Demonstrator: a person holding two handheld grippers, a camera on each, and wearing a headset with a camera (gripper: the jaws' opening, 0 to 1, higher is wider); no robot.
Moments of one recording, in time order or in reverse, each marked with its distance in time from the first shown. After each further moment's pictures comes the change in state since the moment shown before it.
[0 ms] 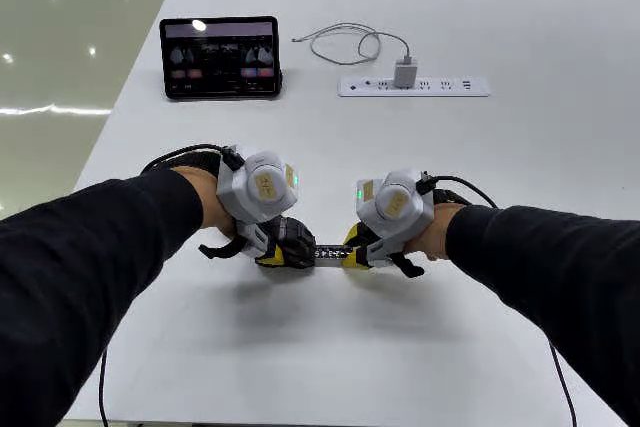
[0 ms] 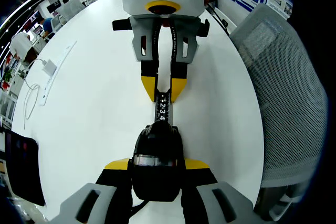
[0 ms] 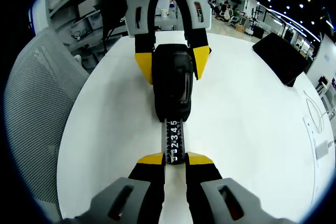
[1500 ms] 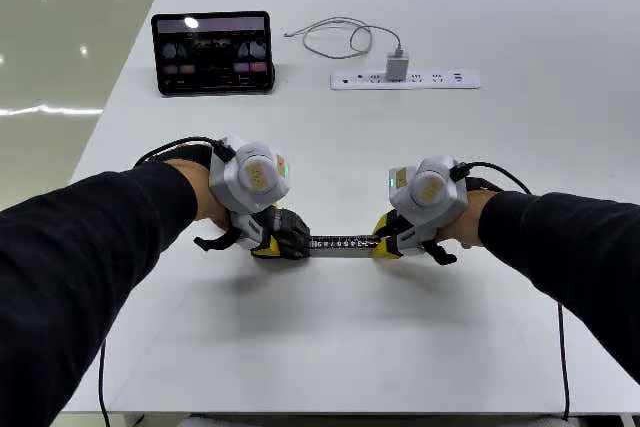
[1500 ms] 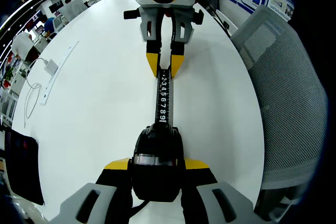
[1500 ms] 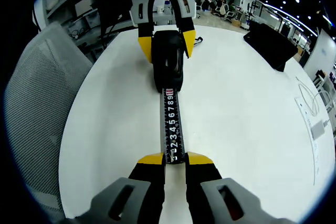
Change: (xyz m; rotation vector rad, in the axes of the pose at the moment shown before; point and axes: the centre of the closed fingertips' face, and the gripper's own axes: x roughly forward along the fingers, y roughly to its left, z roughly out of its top) left arm -0.002 -0.001 0.003 -0.012 -0.014 0.006; right arm -0.032 -0.004 -0.043 0.035 0.032 -0.016
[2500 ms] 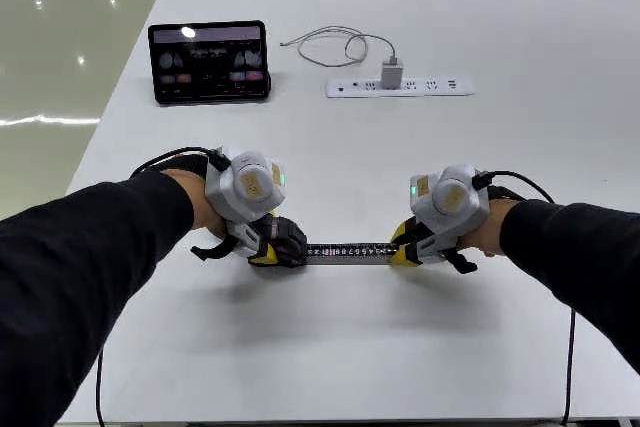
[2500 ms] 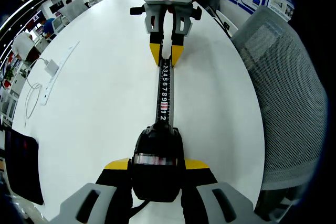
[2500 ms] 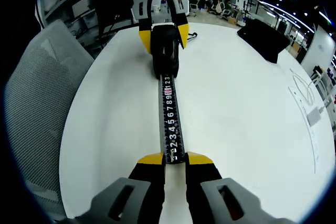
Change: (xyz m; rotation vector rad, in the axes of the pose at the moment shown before) left arm 0.000 0.000 0.000 -0.003 -0.008 0.003; right arm -0.018 -0.001 -0.025 0.022 0.008 -0.018
